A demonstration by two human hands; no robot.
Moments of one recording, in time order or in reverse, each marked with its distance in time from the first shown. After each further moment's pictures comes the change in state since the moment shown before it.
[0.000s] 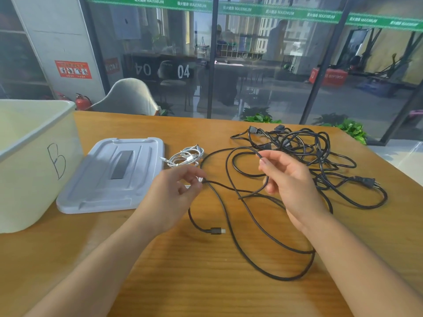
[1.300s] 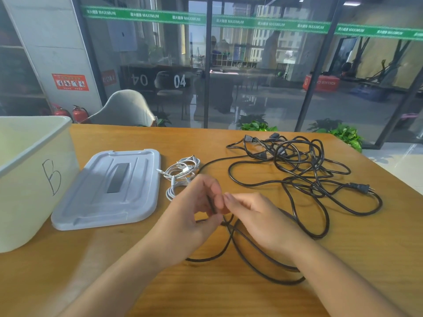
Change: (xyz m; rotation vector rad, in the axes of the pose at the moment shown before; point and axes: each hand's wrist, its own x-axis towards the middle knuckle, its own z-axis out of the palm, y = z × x) left_hand -0.014 0.023 0.021 -0.239 -0.222 0.262; right_hand -0.026 -0.006 0.030 -0.463 -0.499 -0.014
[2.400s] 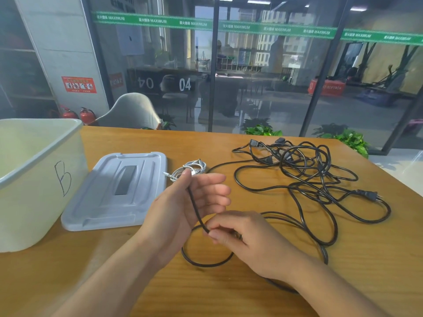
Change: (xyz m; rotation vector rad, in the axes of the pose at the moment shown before) left_hand 0.010 0.013 -0.015 -0.821 0.126 -0.332; right_hand -0.003 0.004 0.022 -0.195 -0.078 -0.317
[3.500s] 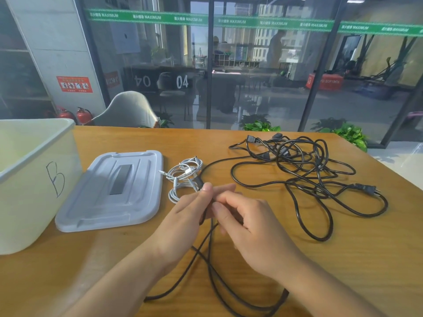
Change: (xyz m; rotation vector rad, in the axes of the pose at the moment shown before) left_hand -0.005 -0.022 0.008 0.488 -0.041 -0.008; right_hand -0.004 -0.036 -0.008 0.110 0.275 0.134
